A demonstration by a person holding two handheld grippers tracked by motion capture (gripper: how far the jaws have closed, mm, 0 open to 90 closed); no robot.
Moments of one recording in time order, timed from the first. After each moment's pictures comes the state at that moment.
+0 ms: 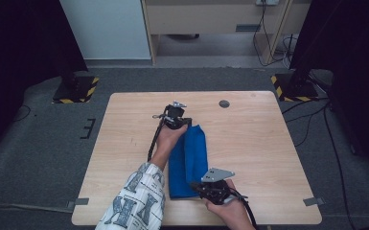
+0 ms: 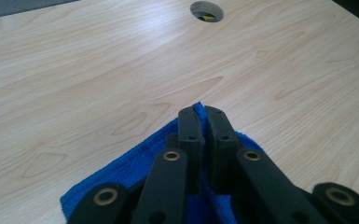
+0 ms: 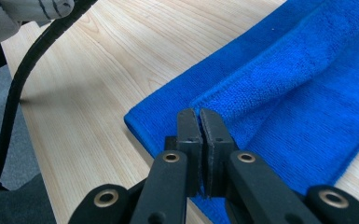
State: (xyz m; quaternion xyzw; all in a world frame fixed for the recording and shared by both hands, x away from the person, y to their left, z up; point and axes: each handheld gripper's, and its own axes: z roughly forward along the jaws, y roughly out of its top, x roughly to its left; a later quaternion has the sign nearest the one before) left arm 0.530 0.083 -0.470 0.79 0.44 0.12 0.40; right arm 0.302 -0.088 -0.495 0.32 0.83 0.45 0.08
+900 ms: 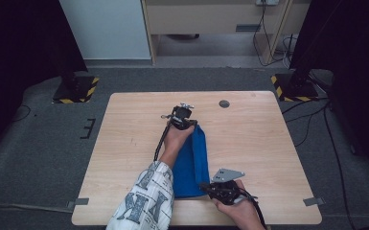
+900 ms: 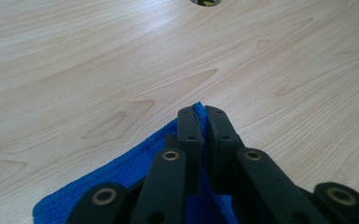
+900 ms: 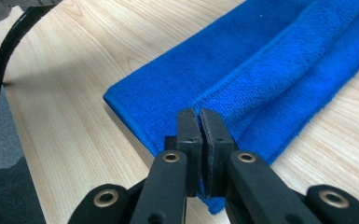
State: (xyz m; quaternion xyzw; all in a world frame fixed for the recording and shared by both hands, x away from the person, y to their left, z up) left arm 0.540 0.061 -0.485 0.80 0.45 0.11 0.37; right arm 0.304 -0.117 -0.503 0.33 0.83 0.44 0.08
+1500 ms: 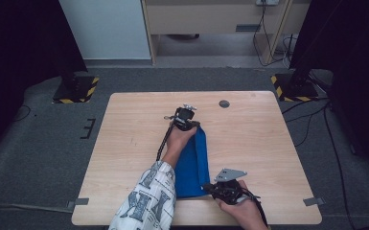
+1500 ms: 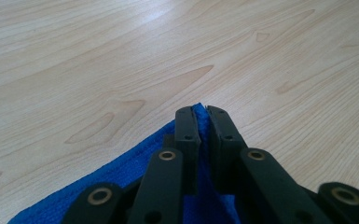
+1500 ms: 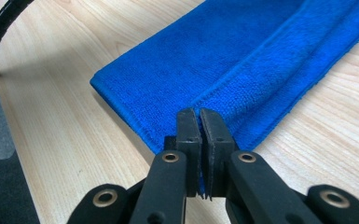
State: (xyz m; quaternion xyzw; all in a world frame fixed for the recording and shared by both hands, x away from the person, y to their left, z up) left arm 0.543 0.054 -0.493 0.80 0.45 0.11 0.37; right arm 0.307 -0.125 -0.510 0.34 0.84 0.42 0.07
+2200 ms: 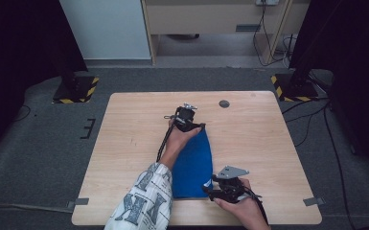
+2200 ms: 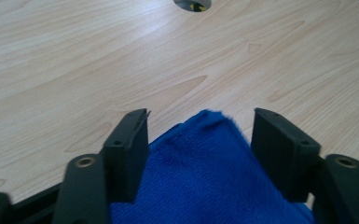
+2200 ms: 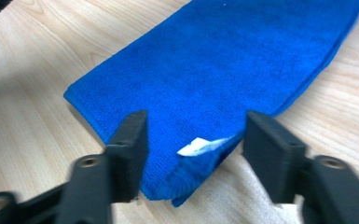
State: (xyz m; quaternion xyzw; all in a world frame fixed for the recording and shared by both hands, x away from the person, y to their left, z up) left arm 0.537 0.054 -0.484 0.80 0.44 0.12 0.39; right arm 0.312 -0.128 -0.507 0.37 0.82 0.42 0.10
